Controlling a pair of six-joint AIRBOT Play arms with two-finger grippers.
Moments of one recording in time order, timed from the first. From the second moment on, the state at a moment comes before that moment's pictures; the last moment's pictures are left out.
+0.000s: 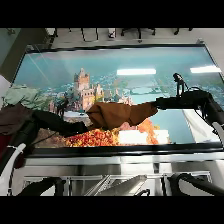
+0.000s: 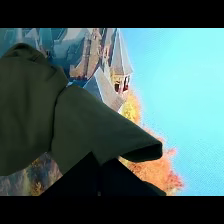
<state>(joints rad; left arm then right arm) -0.16 -1.14 0.74 -2.12 1.09 1.65 -0.10 -1.28 0.95 2.36 -0.94 -2.07</state>
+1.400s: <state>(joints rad) 0.04 -0.93 1.81 -2.17 1.10 1.75 -0.13 -0.90 1.70 2.42 -1.02 -2.04</state>
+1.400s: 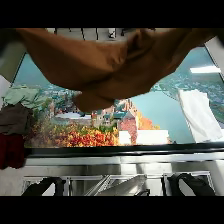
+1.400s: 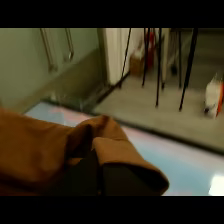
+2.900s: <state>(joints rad) 0.14 -1.50 1.10 -2.25 1.03 1.81 -0.09 -1.44 1.28 2.42 -0.89 -1.95</state>
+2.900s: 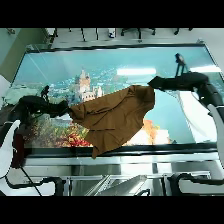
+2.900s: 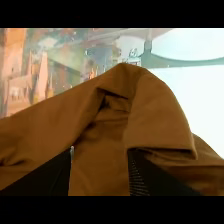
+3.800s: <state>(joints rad) 0.14 -1.55 1.32 -2.24 1.07 1.80 0.35 -1.12 0.47 2.44 -0.78 -1.53</state>
